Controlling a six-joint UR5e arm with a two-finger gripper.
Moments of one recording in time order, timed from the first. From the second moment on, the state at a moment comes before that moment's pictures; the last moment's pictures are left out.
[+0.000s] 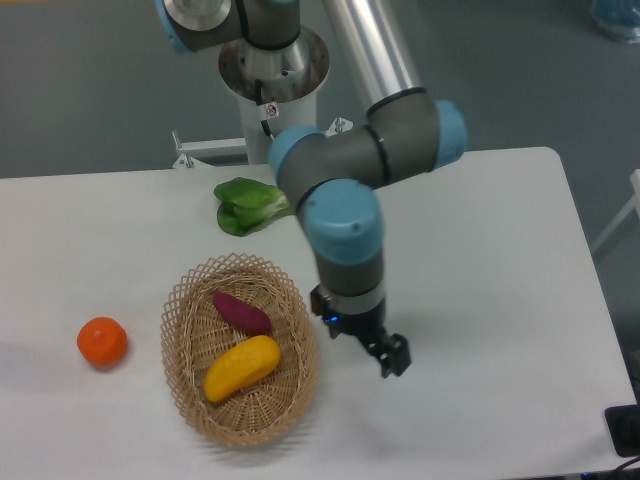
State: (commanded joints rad) arm 2.44 -2.03 -1.45 -1.12 1.61 1.23
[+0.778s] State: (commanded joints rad) arm 2.59 -2.04 -1.43 -1.13 1.55 1.44
